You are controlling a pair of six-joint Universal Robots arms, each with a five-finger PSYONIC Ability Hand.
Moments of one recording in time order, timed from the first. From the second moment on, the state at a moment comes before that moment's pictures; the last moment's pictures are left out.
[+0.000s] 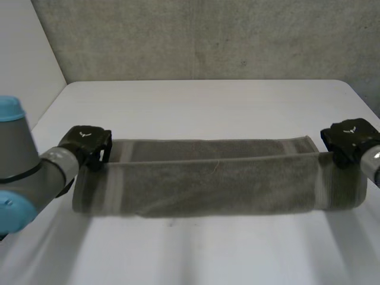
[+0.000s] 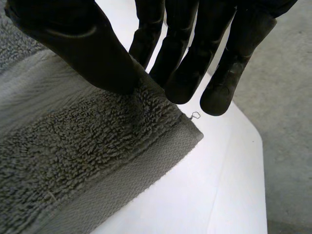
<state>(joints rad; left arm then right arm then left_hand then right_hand) 4.48 -1.98 -1.56 3.15 -1.44 3.47 1.59 -1.20 1.60 -0.06 1.33 2.48 1.20 1.22 1.22 1.22 1.03 1.35 1.33 1.34 1.34 1.17</state>
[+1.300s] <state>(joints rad) 4.42 -1.85 -1.86 3.45 -1.50 3.27 2.13 -1.19 1.46 -0.09 1.46 2.83 0.17 0.17 0.17 0.17 0.03 0.24 0.25 0.25 0.26 0.06</state>
